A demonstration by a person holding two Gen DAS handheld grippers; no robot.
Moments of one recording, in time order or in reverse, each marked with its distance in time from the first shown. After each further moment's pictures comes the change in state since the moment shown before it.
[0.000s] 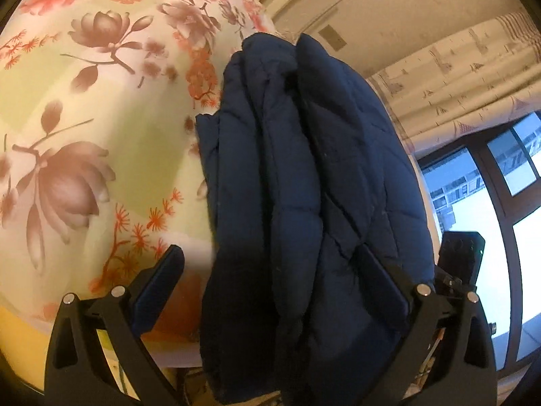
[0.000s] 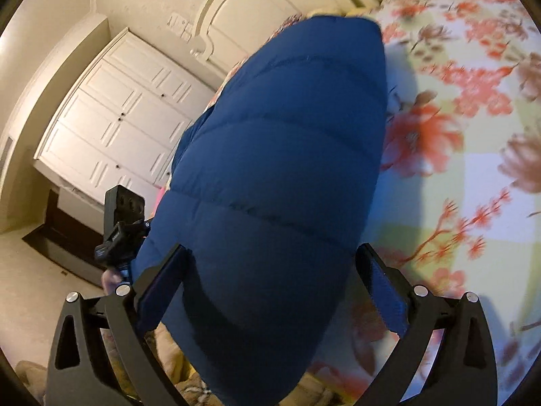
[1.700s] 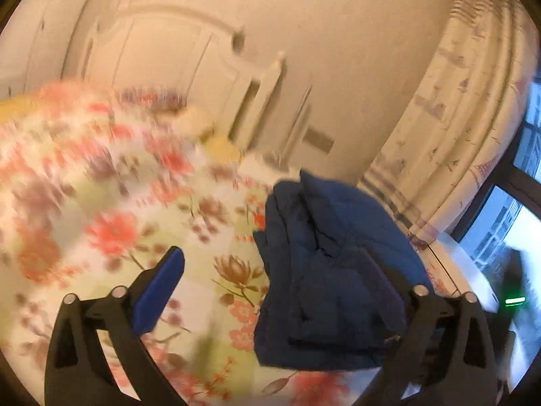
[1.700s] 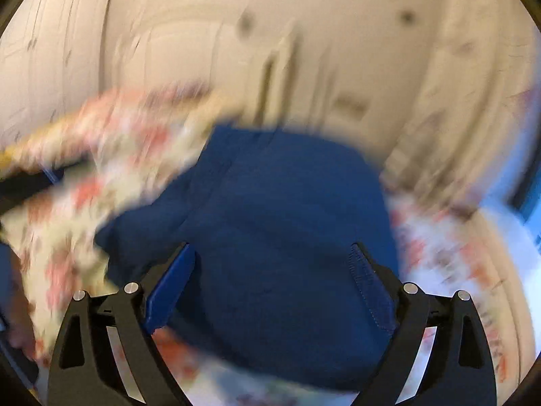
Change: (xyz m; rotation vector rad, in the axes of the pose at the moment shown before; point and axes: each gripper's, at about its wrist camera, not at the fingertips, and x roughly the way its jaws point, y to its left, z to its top) left arm 0.115 -0.220 0.066 0.237 -0.616 0.234; right arm -0.011 -0.038 0.143 -0.470 -0.238 -0.819
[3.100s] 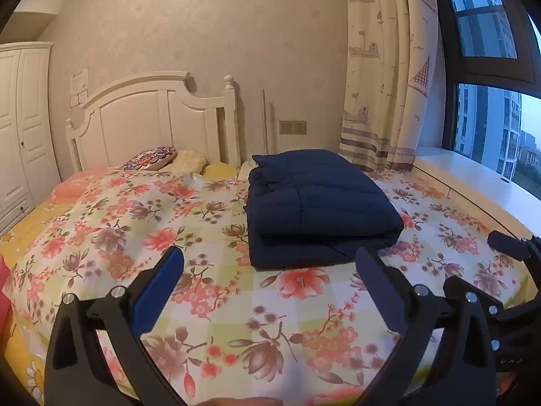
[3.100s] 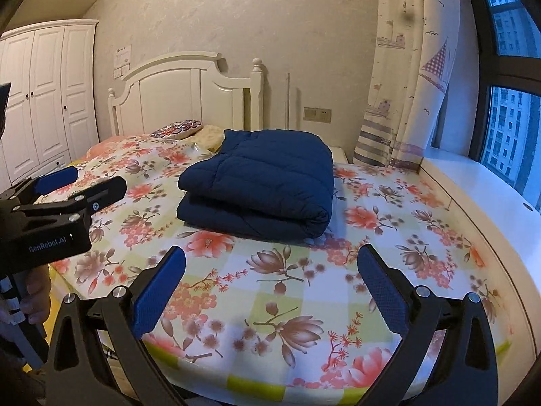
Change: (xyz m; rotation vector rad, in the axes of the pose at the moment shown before) left arm -0.153 -0.096 -0.066 0.413 0.011 0.090; right arm -0.214 0.004 -0.127 0.196 -0.211 -0.055
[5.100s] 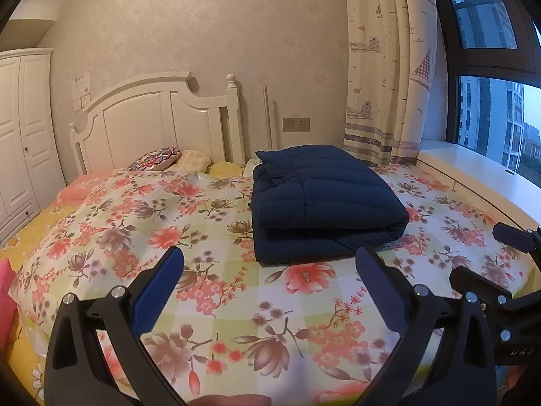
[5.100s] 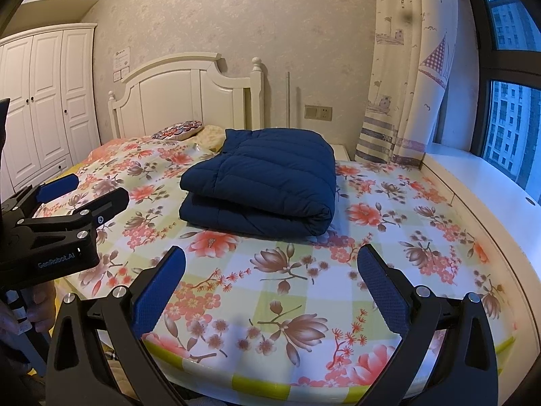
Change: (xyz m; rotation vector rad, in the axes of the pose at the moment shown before) left arm 0.002 0.011 -0.007 0.019 0.002 0.013; right arm -0.002 -0.002 0.000 0.020 0.008 0.012
